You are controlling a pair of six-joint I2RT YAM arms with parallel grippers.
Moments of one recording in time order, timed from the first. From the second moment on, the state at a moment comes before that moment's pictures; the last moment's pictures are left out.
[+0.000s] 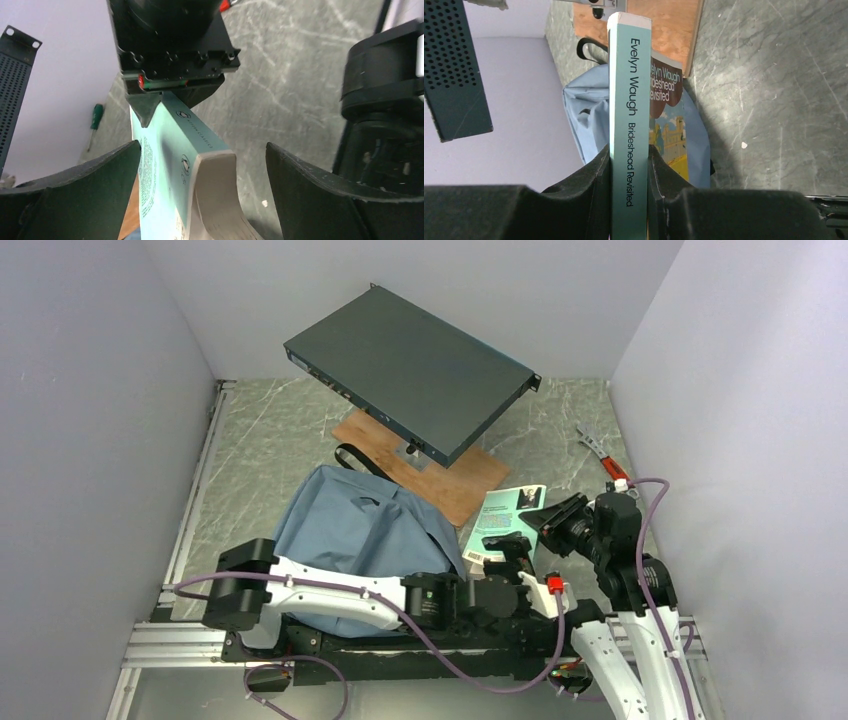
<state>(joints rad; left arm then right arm) -1.61 1.67 1.29 0.12 -0.62 0.39 0.15 0.52 0.77 -0.85 -0.22 1.10</state>
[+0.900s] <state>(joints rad) -1.58 1.66 1.32 -0.17 -0.89 0.24 0.15 0.53 0.89 -0.83 -0.31 1.00</state>
